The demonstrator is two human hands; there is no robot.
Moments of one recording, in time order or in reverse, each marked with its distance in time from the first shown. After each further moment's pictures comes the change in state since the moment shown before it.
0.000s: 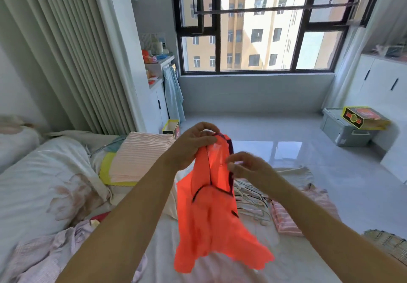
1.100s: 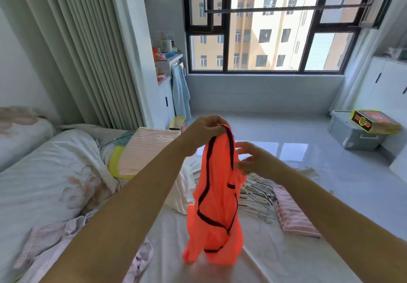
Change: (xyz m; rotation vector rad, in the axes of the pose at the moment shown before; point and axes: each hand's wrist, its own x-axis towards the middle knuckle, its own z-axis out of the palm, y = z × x) left_hand -0.009 0.020 -0.002 0.403 0.048 0.035; right_hand 0.022 -0.005 0.000 -0.041 -0.116 0.126
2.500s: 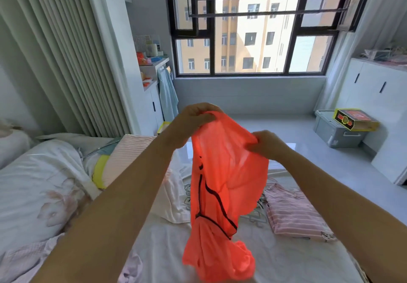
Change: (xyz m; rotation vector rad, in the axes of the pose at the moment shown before) left_hand 0.030 0.023 -0.007 -0.121 0.001 0.169; right_hand 0.026 -0.013 -0.067 -0.732 0.340 0.061
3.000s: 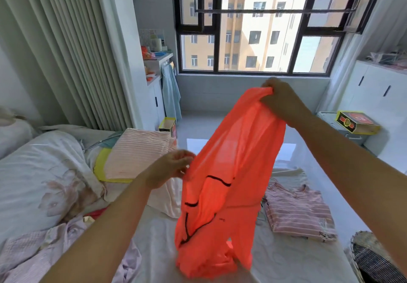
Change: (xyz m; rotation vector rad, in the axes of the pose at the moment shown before) left_hand -0.070 -0.105 -0.034 -0.124 -0.095 -0.397; right_hand 0.000 -0.056 -0.069 0.264 0.350 -0.181
